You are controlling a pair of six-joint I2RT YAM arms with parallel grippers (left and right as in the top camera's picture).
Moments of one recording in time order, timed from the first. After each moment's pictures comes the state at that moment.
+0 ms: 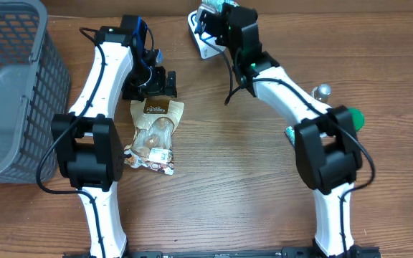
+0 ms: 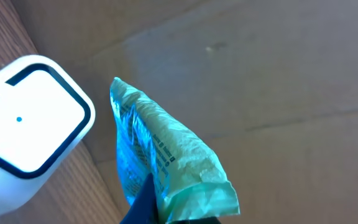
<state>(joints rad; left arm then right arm) -0.12 2.22 1.97 -1.28 0.23 -0.11 0.42 2.23 1.72 0.28 0.24 -1.11</state>
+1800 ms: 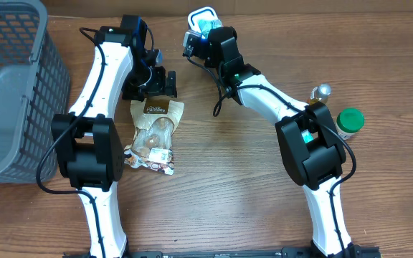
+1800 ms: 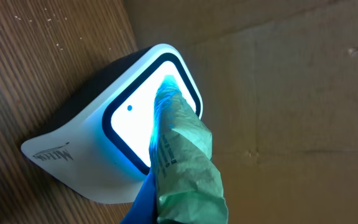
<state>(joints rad) -0.12 2.22 1.97 -1.28 0.23 -0.11 0.48 2.31 1.72 0.16 0.27 -1.07</state>
